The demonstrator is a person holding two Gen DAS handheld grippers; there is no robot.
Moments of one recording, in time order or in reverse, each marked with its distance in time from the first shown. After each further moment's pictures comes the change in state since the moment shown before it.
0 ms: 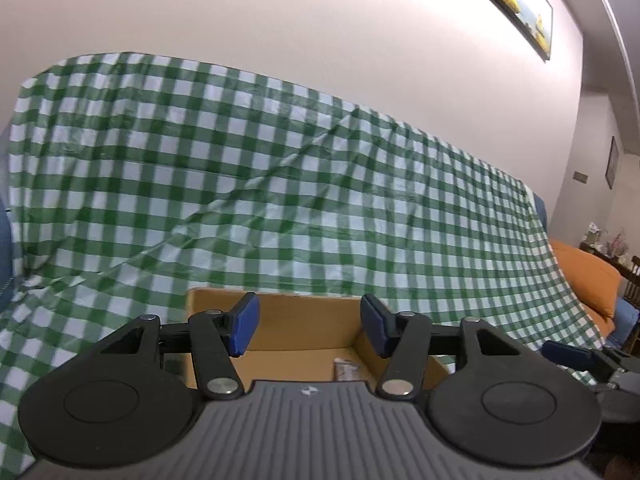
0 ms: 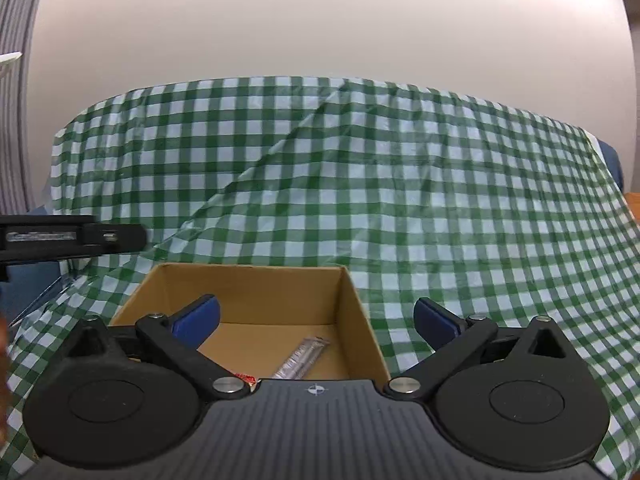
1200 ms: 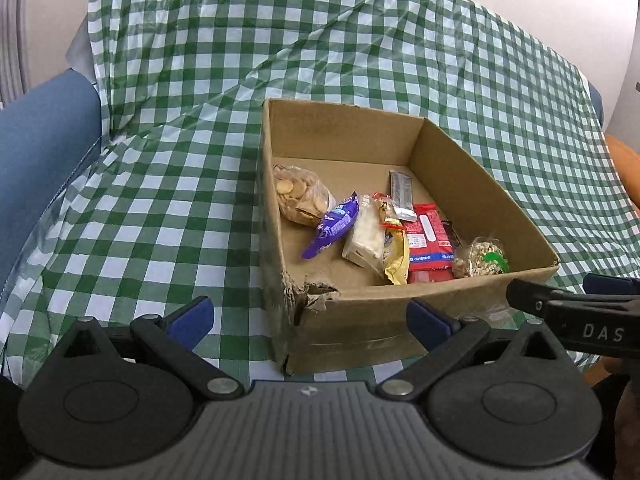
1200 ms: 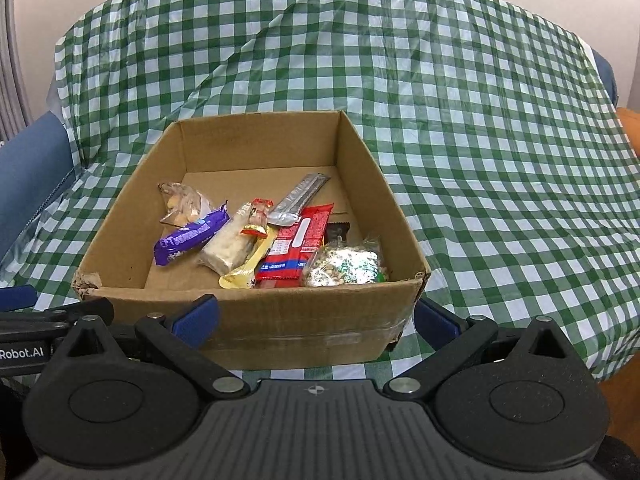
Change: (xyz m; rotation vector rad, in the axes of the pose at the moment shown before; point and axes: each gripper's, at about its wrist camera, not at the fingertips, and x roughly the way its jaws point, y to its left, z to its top) left arm -0.095 -0.014 -0.104 0.030 0.374 0.208; right arm -0.073 0.017 -0.066 0.020 0.359 -0.027
